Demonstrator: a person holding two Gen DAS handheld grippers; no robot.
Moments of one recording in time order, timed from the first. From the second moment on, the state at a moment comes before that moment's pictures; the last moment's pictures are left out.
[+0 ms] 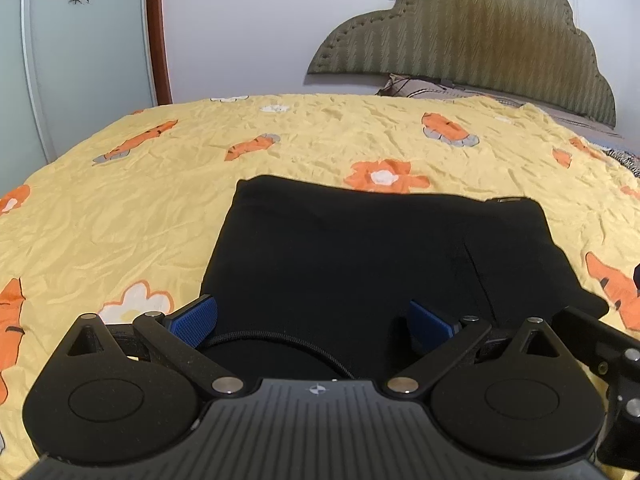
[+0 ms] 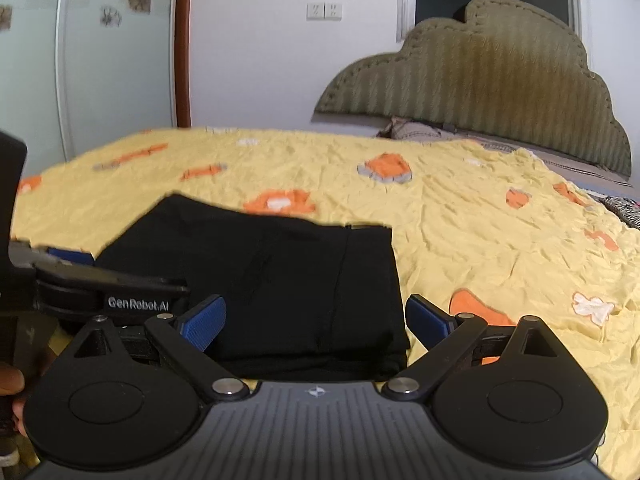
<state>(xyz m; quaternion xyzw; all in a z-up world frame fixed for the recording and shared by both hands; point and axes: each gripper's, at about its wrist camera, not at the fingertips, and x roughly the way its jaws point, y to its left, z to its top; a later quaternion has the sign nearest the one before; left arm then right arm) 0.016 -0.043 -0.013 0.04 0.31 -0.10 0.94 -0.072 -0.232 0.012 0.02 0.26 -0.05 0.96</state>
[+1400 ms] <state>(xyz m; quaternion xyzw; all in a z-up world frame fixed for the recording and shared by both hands) 0.168 -0.054 -0.020 0.07 0.39 -0.12 0.91 0.066 -0.305 0.003 0.04 0.31 0.02 0.95</state>
